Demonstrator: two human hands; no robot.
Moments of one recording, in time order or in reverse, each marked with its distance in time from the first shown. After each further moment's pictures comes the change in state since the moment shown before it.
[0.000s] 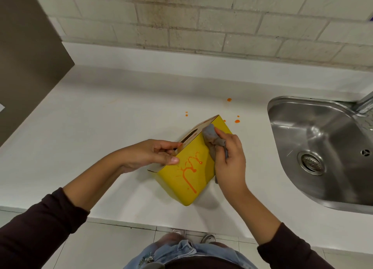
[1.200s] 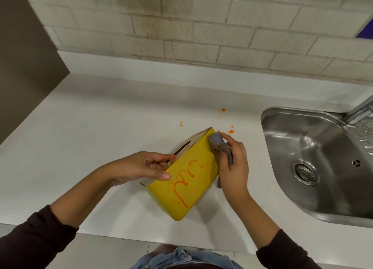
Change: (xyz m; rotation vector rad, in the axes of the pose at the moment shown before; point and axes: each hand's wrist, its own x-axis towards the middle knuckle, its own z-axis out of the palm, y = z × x) left_hand 0.000 0.000 -0.003 0.016 -0.040 0.015; right_hand 0.021 0.021 -0.015 -0.036 0.057 0.006
